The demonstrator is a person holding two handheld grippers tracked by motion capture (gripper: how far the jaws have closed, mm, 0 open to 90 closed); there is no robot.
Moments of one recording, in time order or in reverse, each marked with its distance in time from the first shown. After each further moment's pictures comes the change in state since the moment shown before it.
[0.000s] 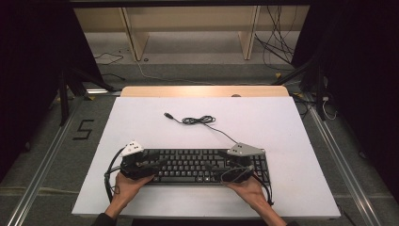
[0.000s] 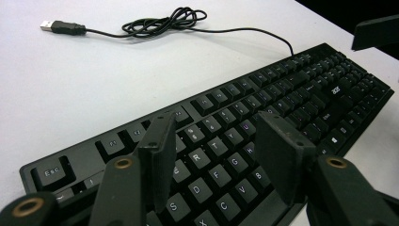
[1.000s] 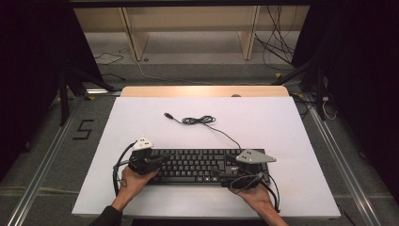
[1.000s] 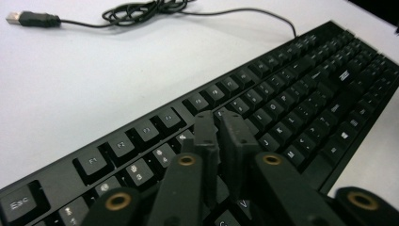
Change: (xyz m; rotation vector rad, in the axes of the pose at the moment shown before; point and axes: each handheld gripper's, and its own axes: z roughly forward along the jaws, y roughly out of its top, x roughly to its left) left arm -0.004 0.011 0.024 0.103 -0.011 0.054; right arm 0.001 -0.013 -0.023 -0.024 -0.011 0.011
